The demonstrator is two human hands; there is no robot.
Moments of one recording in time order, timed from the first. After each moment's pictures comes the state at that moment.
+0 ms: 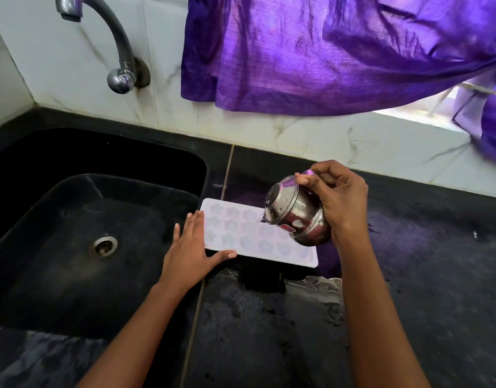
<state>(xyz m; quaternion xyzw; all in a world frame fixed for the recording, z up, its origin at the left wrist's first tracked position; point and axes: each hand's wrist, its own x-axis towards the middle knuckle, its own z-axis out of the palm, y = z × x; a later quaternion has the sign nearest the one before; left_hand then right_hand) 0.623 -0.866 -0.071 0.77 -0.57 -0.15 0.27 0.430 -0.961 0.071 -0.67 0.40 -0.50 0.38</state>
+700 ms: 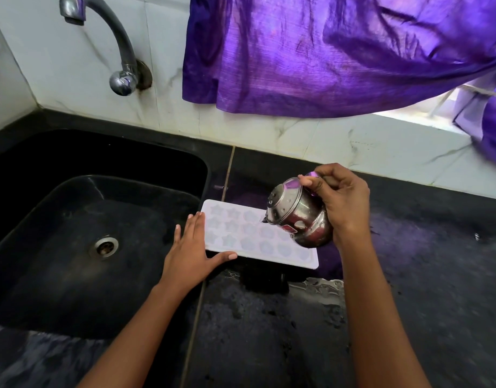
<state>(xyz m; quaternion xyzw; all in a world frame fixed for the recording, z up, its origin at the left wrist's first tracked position) 0.624 -0.865 -0.071 0.76 -0.56 -0.16 0.28 0.428 -0.961 0.070 -0.64 0.40 -0.51 0.41</state>
